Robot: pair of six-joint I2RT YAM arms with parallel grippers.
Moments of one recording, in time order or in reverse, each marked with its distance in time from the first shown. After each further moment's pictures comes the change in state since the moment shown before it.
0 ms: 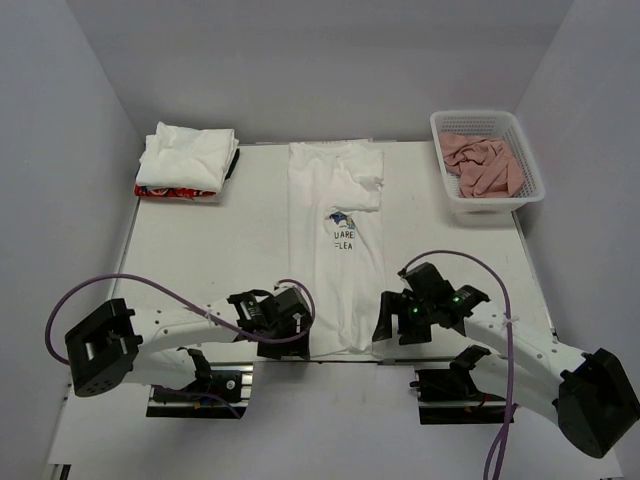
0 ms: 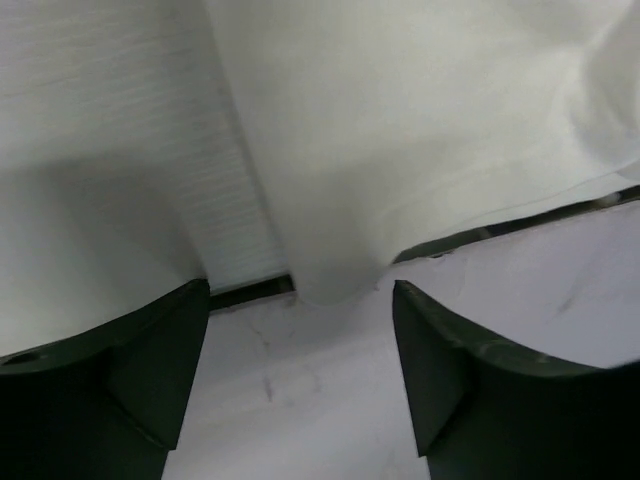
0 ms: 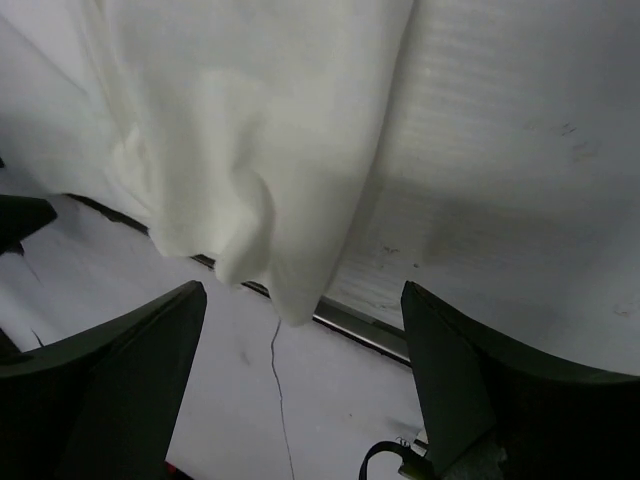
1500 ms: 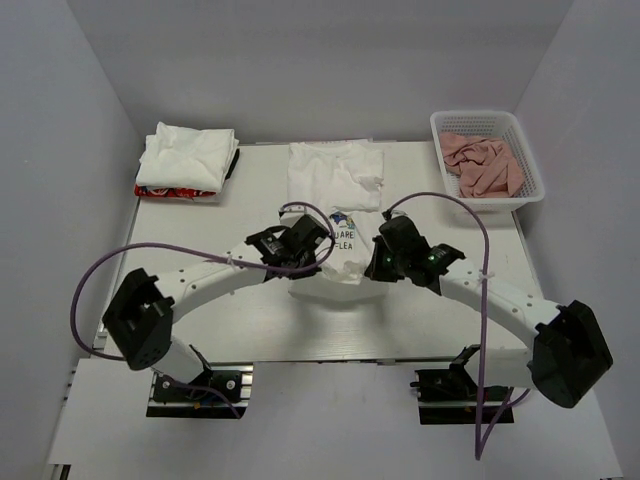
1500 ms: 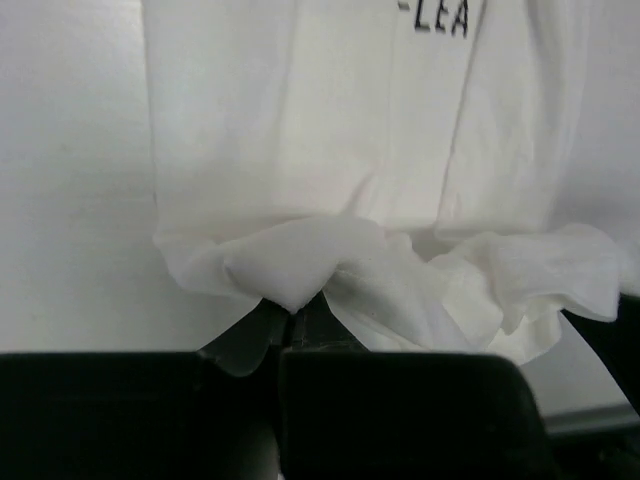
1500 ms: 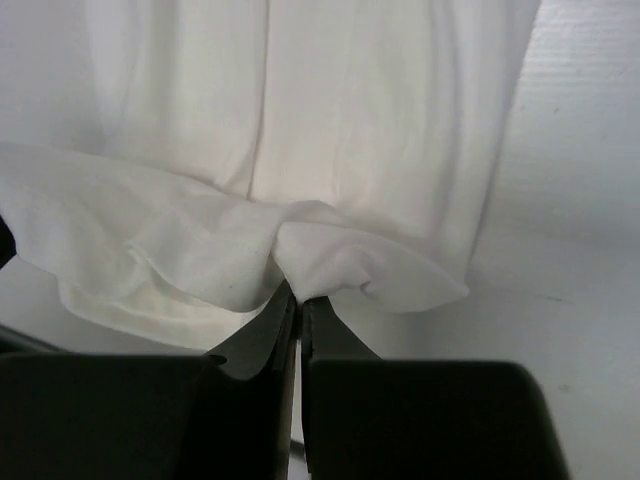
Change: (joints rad) left arm 0.216 0.237 0.476 -0.011 -0.305 0.091; right arm 0.062 0.278 0.333 0.189 0.325 0.002
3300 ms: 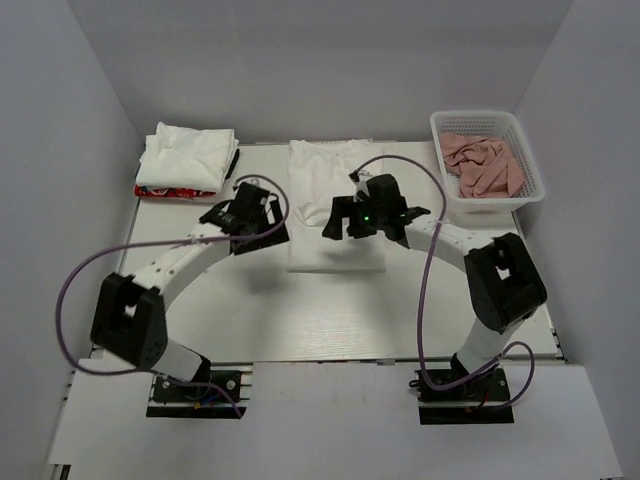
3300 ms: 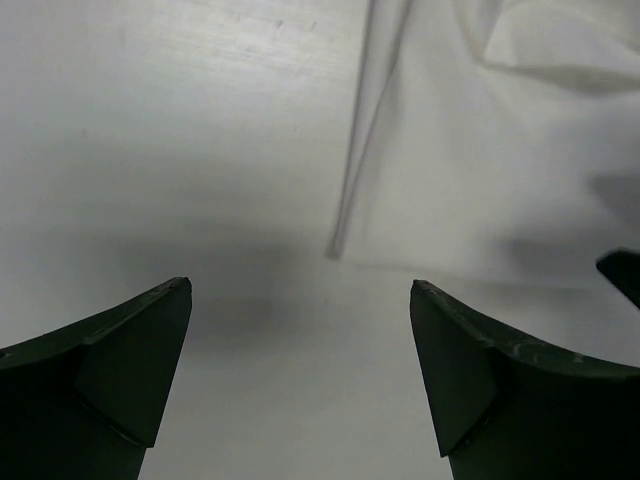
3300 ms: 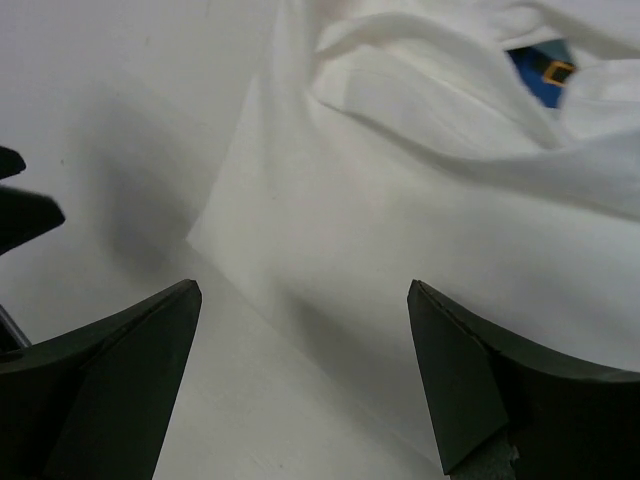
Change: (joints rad) left arm 0.436 0.043 0.048 0.049 0.139 0.325; right arm -0.177 0.496 0.308 0.385 -0.346 -0.288
